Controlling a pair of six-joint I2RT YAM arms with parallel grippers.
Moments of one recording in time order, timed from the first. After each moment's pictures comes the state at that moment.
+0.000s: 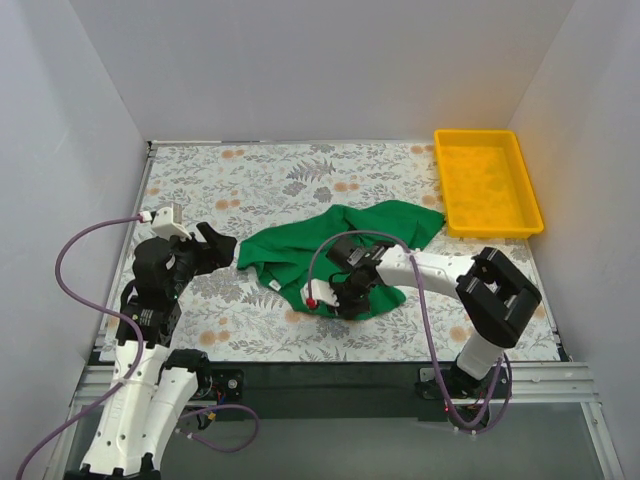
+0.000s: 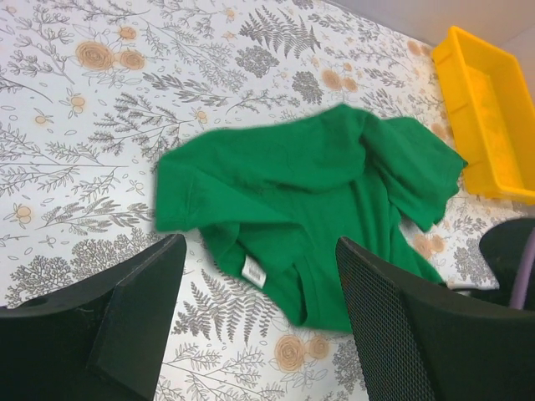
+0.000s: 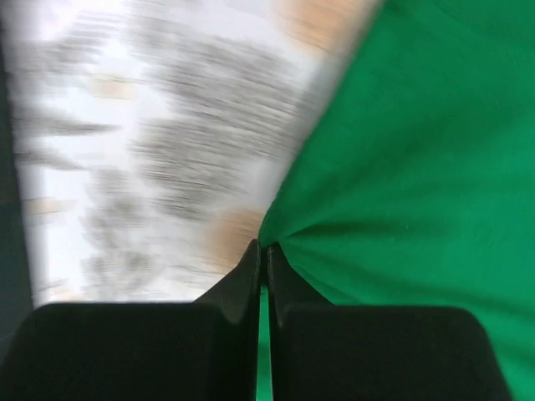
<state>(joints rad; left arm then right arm) -0.11 0.58 0.69 -0.43 0.15 -0.44 0.88 1.68 1.01 -0.63 -0.39 -0.84</state>
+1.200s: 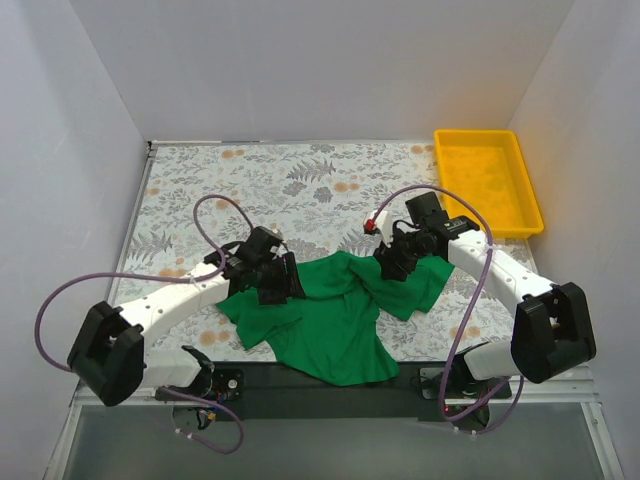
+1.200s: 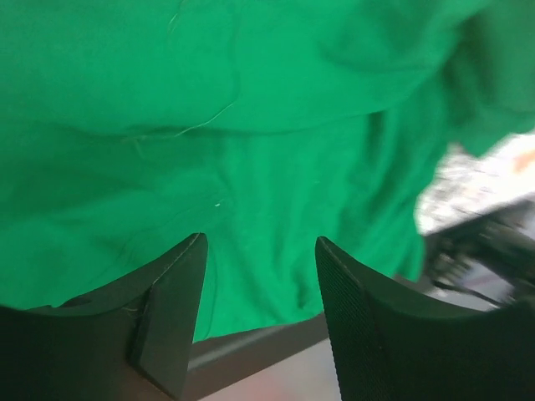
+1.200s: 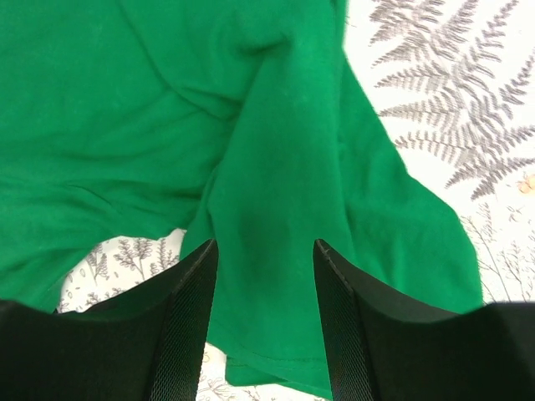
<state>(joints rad) -0.63 1.23 0.75 -0.49 0.22 -0.81 0.43 1.37 0.95 -0.67 -0.52 -0.65</state>
